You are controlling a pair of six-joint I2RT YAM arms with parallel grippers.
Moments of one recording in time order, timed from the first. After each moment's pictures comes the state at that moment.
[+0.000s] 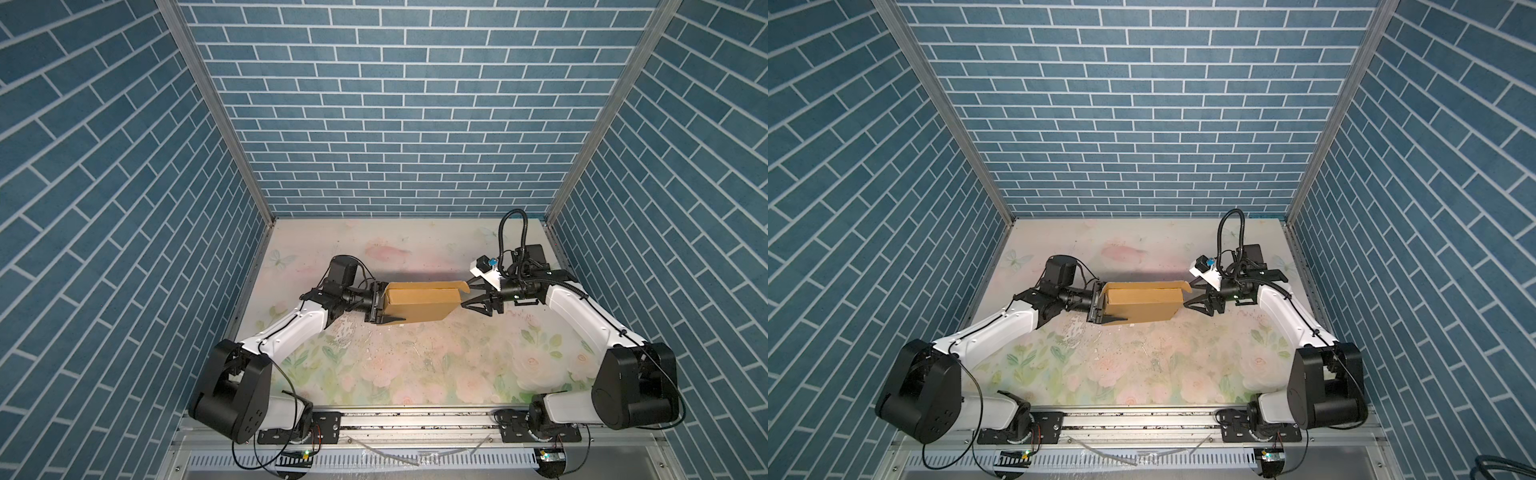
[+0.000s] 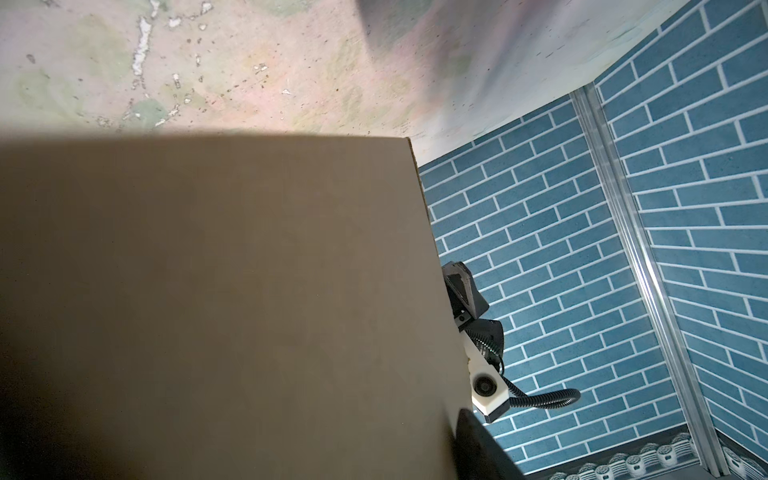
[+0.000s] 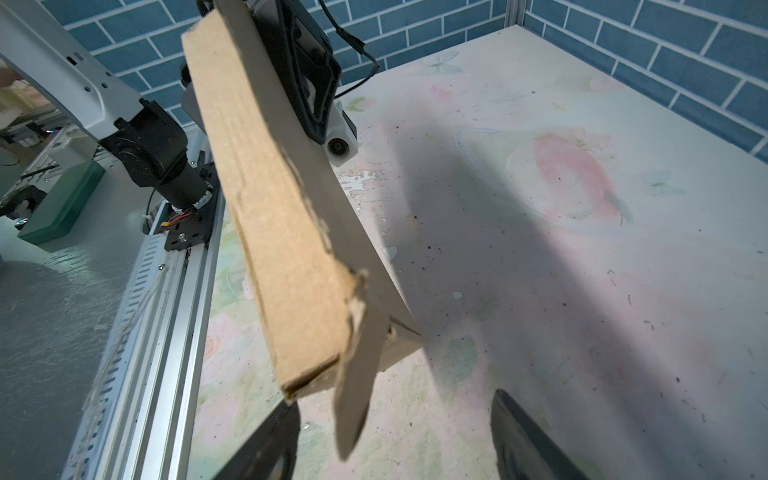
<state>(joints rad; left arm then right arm) -0.41 1.38 0.81 -0.13 1.06 -2.09 0.18 1.39 1.00 -0.70 -1.04 -0.86</state>
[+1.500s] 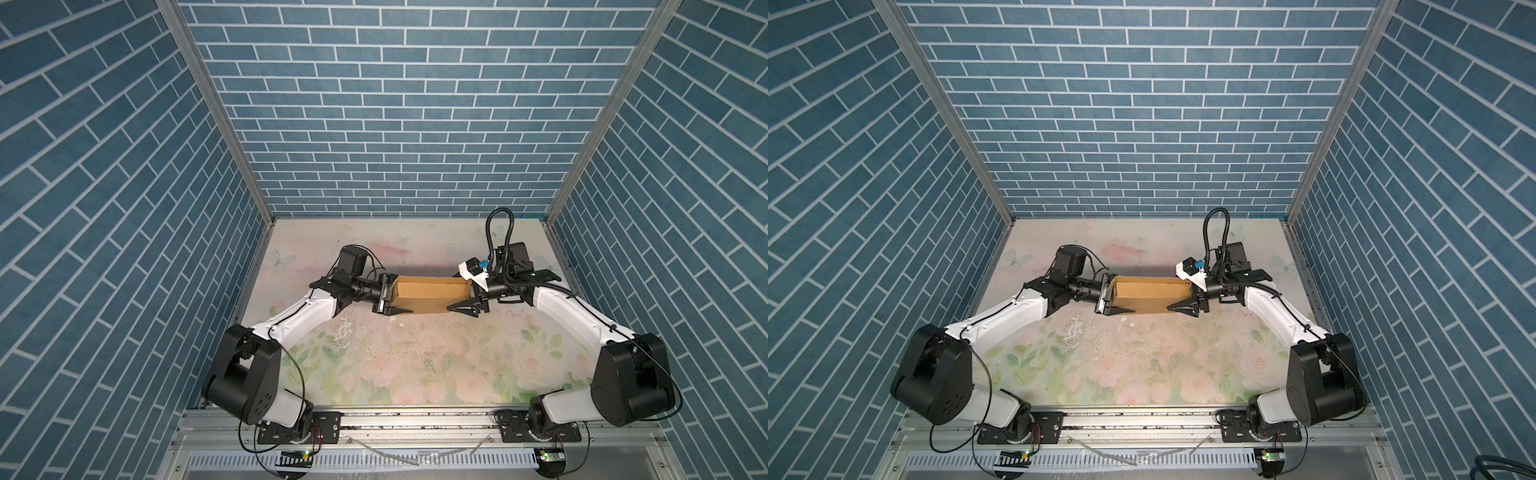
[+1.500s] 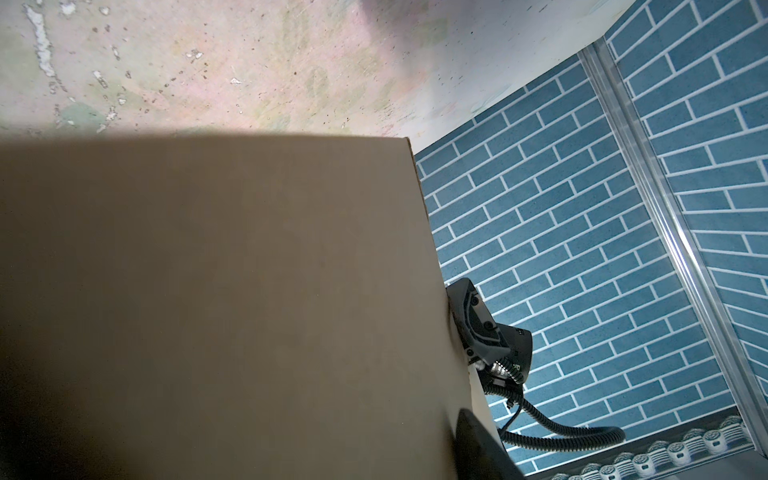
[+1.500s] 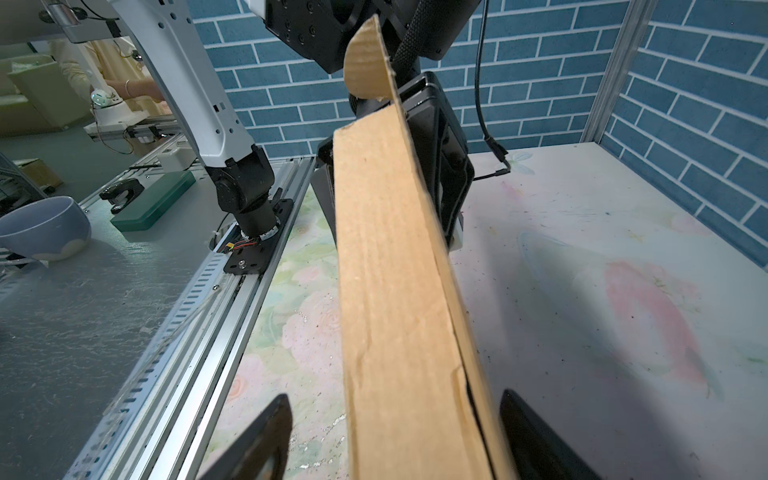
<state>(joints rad) -0.45 1.47 0.94 -0.13 1.06 -2.01 0.33 1.42 1.00 -0.49 -1.22 -0.84</state>
